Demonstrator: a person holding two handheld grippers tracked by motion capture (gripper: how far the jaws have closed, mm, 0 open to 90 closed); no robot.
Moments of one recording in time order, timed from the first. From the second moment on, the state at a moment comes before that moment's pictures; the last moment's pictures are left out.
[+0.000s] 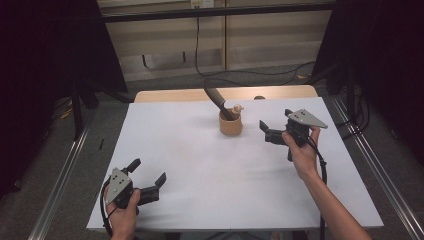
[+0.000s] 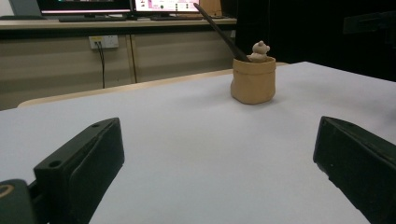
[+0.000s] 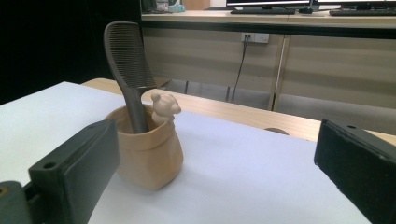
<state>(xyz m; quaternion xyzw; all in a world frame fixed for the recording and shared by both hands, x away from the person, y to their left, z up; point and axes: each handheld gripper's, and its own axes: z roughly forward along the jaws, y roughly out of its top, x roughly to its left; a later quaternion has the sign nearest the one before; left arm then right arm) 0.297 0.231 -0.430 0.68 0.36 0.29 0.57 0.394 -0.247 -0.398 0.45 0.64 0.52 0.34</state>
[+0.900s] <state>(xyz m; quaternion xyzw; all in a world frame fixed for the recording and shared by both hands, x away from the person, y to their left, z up) 0.297 0.231 -0.431 0.67 0.37 0.28 0.57 0.346 -0.270 -0.406 0.45 0.62 0.53 0.36</state>
